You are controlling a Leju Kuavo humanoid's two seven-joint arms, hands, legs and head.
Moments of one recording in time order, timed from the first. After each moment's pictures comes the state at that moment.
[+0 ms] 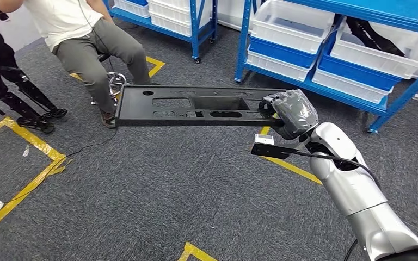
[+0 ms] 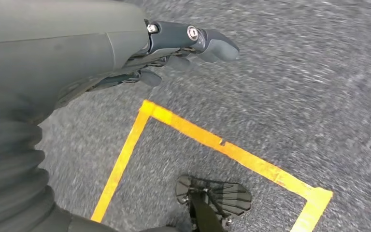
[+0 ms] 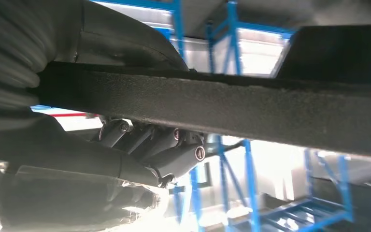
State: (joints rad) left arm -0.09 -0.10 0.29 -0.20 -0.18 0.19 -0.32; right arm -0.71 -0.29 0.55 -1.16 0.95 -0.16 -0.30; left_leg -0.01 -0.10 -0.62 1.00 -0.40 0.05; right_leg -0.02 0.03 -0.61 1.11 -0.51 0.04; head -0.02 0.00
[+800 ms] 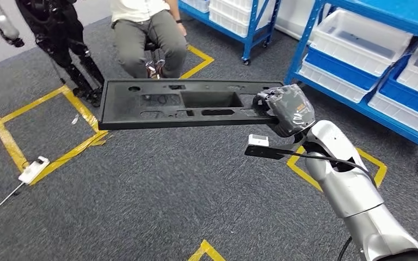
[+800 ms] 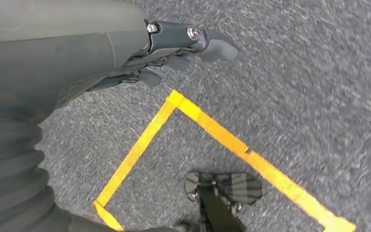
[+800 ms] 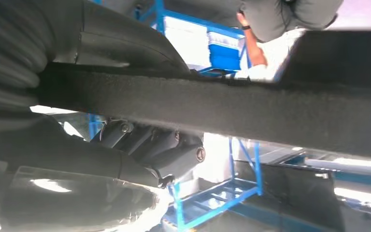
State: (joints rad) left arm -0.09 -0.10 0.29 -0.20 -0.24 0.18 -0.29; right arm -0.66 -0.30 0.52 -1.27 1.00 -0.17 -0.27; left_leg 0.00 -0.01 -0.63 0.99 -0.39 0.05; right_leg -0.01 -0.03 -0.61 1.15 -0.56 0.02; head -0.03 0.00
